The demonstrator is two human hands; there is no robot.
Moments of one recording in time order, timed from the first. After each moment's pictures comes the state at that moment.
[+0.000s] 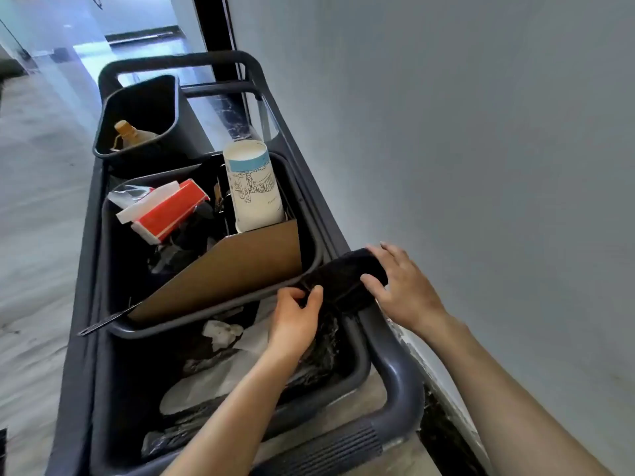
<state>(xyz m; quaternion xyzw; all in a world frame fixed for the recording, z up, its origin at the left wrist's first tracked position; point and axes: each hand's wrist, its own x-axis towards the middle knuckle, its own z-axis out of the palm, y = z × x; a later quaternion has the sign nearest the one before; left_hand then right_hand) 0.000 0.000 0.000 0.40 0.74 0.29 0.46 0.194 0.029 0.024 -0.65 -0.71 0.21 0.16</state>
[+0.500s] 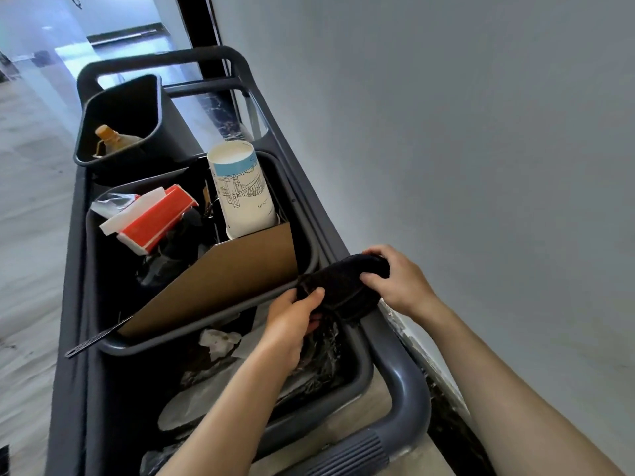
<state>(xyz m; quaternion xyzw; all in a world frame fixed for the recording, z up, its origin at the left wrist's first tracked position) 0.003 0.013 0.008 0.24 0.63 0.37 0.64 0.189 0.044 0.025 -0.67 -0.61 0.34 0.25</state>
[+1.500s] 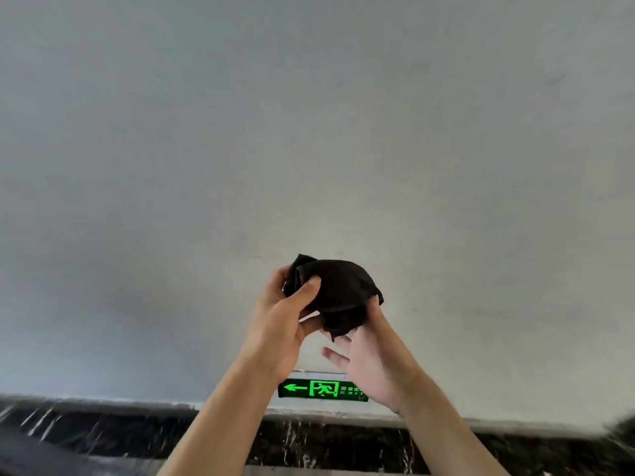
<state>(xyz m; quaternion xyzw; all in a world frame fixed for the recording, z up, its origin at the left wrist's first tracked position) 0.314 -0.153 0.170 0.48 0.17 0.19 0.84 0.390 -0.287 0.120 -0.45 -0.12 0.45 0.76</state>
